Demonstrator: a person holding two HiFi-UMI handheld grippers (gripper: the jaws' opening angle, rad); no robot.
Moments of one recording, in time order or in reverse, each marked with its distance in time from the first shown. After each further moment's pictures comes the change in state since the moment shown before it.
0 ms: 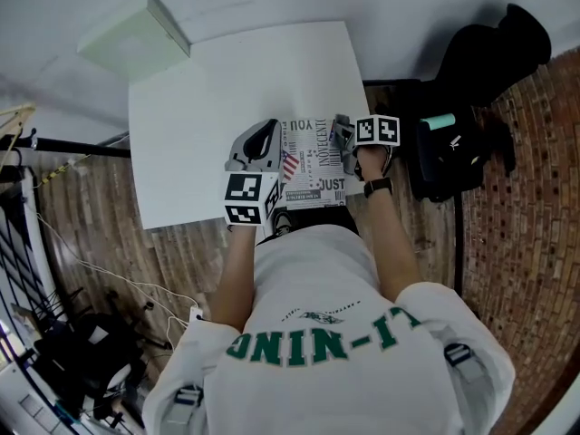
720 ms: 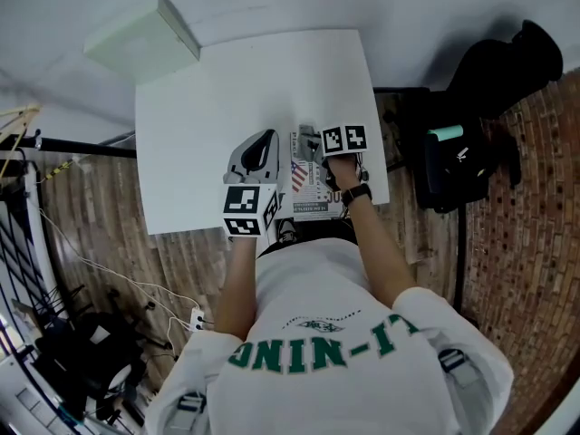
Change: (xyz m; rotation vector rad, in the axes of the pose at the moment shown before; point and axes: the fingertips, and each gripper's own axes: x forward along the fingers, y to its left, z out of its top) left arm -0.001 0.042 -0.004 -0.033 0.015 0.053; right arm 0.080 0.112 -0.015 -0.034 0.096 0.198
